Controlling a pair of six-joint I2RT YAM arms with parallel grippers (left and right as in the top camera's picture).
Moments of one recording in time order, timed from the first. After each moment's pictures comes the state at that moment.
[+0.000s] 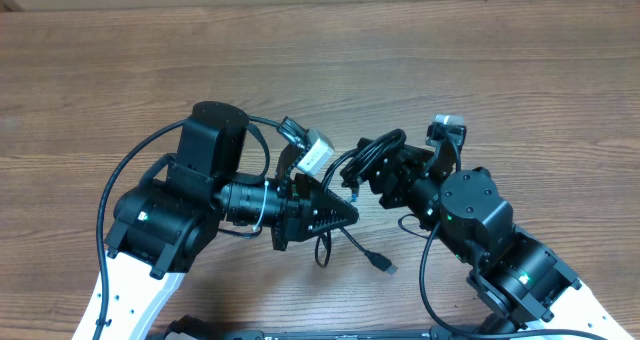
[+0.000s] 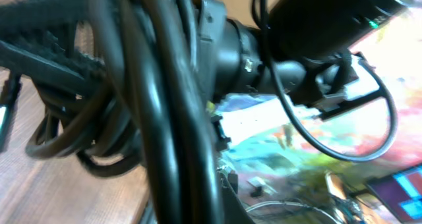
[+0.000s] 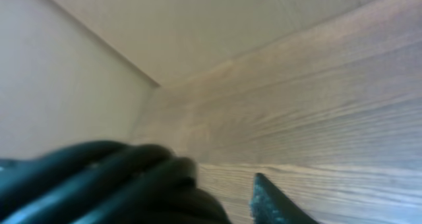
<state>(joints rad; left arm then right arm) -0.44 1.12 1.27 -0.90 1.11 -0.12 0.73 0.91 0.86 -0.24 0.13 0.80</state>
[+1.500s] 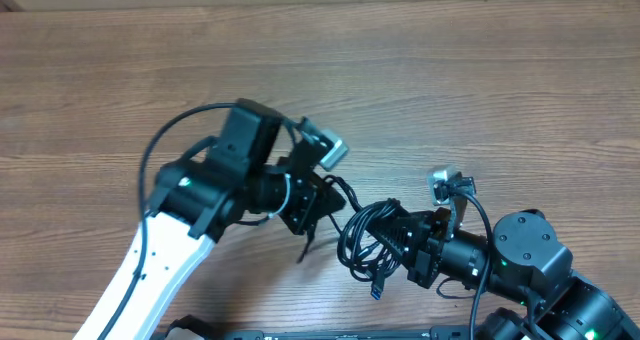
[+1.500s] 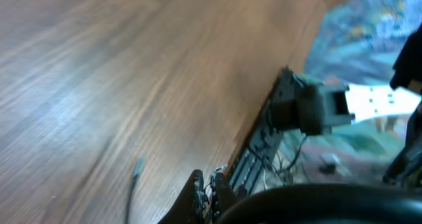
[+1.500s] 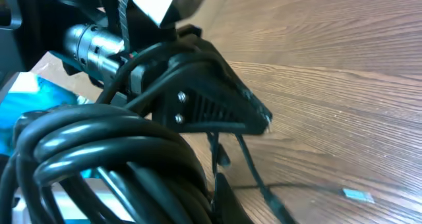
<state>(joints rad) -0.51 1.26 1.27 -1.03 0.70 0.05 0.73 0.65 0.86 -0.56 -0.36 0.71</state>
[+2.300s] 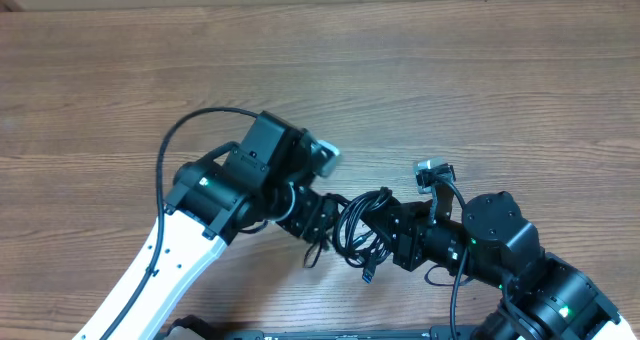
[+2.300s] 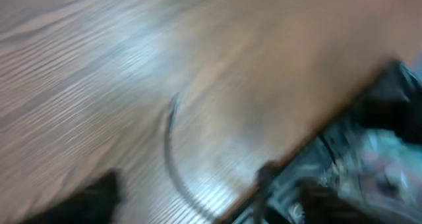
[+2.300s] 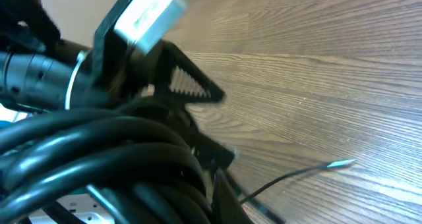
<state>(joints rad) -0.55 1.28 1.27 -1.14 0.31 -0.11 0.73 0.75 0.86 -0.58 -0.30 0.70</state>
